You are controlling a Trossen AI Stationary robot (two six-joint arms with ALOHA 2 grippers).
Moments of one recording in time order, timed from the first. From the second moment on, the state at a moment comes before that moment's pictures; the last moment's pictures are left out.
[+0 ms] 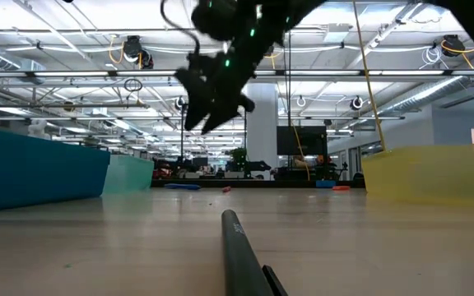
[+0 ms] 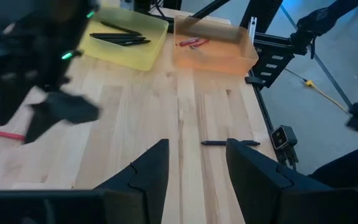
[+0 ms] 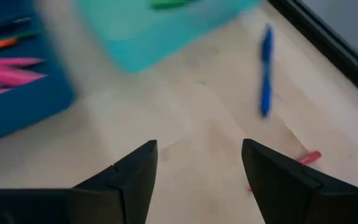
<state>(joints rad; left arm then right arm) -0.42 0.83 1.00 -0.68 -0.21 -0.37 -0.11 2.07 1.64 -0.43 0.29 0.31</state>
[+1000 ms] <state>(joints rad) -0.42 0.83 1.00 -0.68 -0.21 -0.37 -0.28 2.25 1.64 -0.68 0.40 0.90</state>
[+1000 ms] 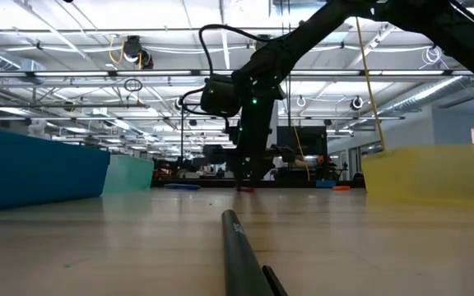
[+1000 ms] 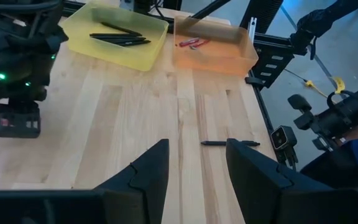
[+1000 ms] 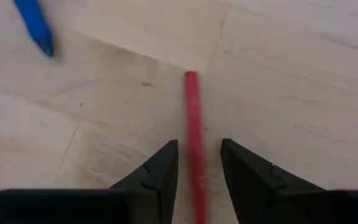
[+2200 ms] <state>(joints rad) -0.42 0.83 1.00 -0.68 -0.21 -0.37 -0.08 2.02 1.64 -0.75 0.40 0.88</state>
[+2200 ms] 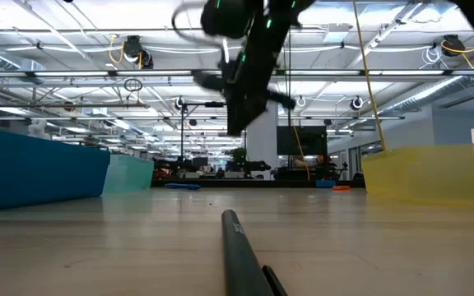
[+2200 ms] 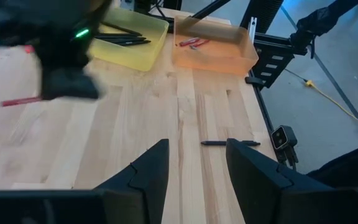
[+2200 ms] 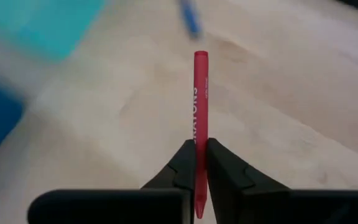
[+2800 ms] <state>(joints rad) -0.42 0.83 1.00 -0.68 -0.21 -0.37 0.53 1.52 1.44 -1.32 -0.02 0.91</state>
